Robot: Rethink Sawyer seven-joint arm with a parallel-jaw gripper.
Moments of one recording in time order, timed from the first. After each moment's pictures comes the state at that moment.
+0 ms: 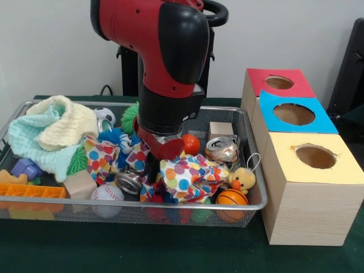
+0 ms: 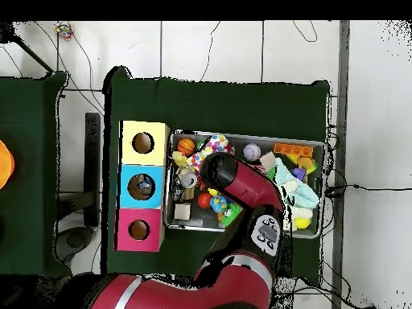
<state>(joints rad) -0.05 -0.30 -0.36 1.53 0.47 0.32 2.18</state>
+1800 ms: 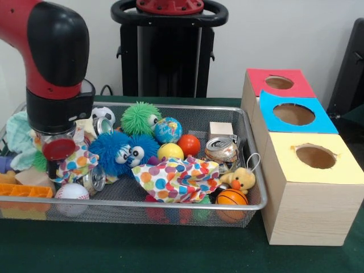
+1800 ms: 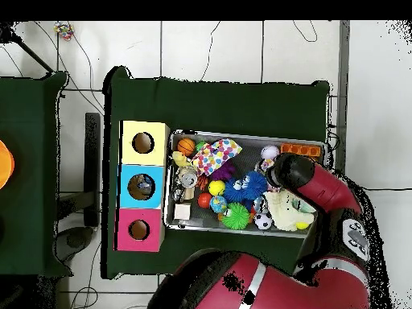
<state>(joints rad) -0.37 -0.27 -0.32 1.36 0.21 0.45 2.18</state>
